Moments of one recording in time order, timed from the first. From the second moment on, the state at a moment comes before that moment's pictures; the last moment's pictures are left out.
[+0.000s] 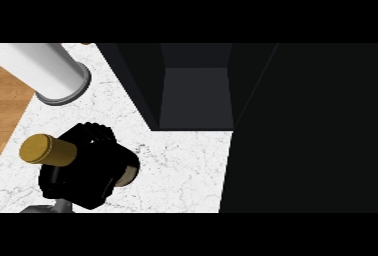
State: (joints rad) left arm -0.02 0.30 -0.20 -1.66 0.41 0.06 -0.33; right arm -0.08 -0.07 0.13 -2.49 -0.05 0.04 0.67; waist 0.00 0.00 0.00
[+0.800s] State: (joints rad) left arm -0.25 0.06 -0.39 -1.80 0.23 0.30 0.02; right arm -0.06 -0.06 0.11 -2.48 -0.05 0.06 0.62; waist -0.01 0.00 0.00
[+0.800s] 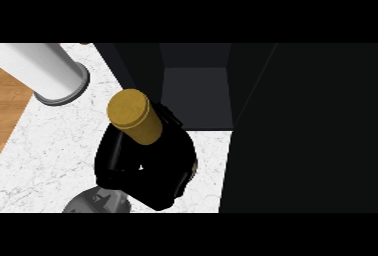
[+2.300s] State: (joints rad) left arm -0.57 0.00 -0.48 -1.44 0.30 0.63 -0.10; right arm -0.07 -0.08 0.08 -2.49 -0.07 0.10 0.64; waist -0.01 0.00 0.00
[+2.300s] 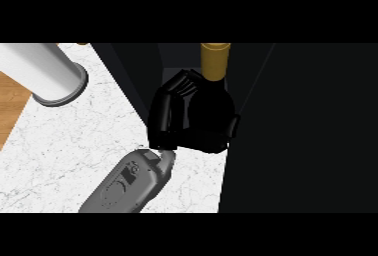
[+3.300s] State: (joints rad) left arm -0.56 0.00 -0.43 -1.14 0.31 0.59 -0.38; right arm -0.08 -0.06 0.09 -2.49 -0.07 0.09 0.66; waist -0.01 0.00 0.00
